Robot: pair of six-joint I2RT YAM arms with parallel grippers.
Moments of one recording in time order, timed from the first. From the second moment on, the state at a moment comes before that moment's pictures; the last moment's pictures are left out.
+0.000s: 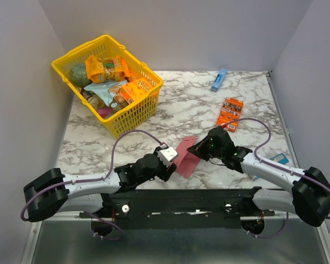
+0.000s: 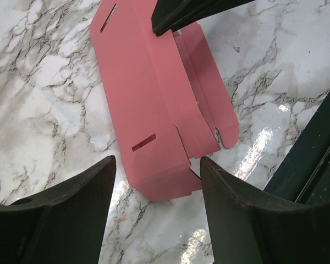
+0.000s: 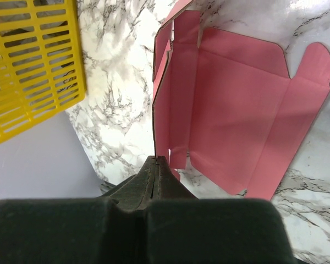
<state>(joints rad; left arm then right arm) -1.11 1.11 0.37 0.30 -0.19 -0.09 0.69 1.18 0.55 -0.05 -0.01 1.34</state>
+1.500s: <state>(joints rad) -1.06 1.35 0.55 0.34 -0.14 0.11 0.69 1.17 0.56 -0.03 0.01 1.33</state>
